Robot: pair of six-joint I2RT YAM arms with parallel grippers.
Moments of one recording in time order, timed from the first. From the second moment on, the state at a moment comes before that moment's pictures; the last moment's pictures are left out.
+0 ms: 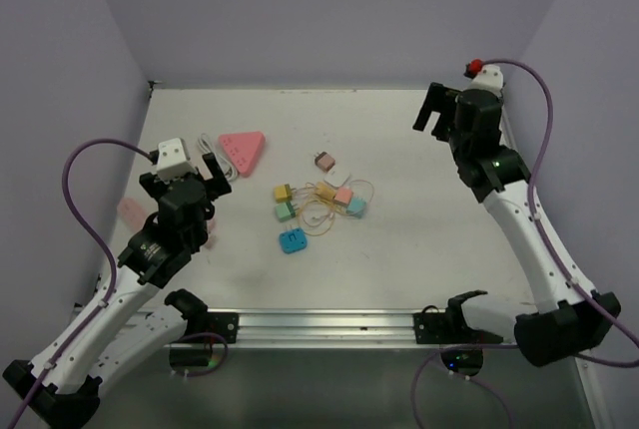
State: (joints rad) left arm -0.57 0.68 0.77 -0.39 -0.83 -0.37; right arm 0.29 1.26 1.31 -0.40 0.35 0.33
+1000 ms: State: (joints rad) left arm -0.57 0.51 1.40 -0.87 -0.80 -0.35; right arm 0.29 0.42 1.19 -0.64 0.43 0.17
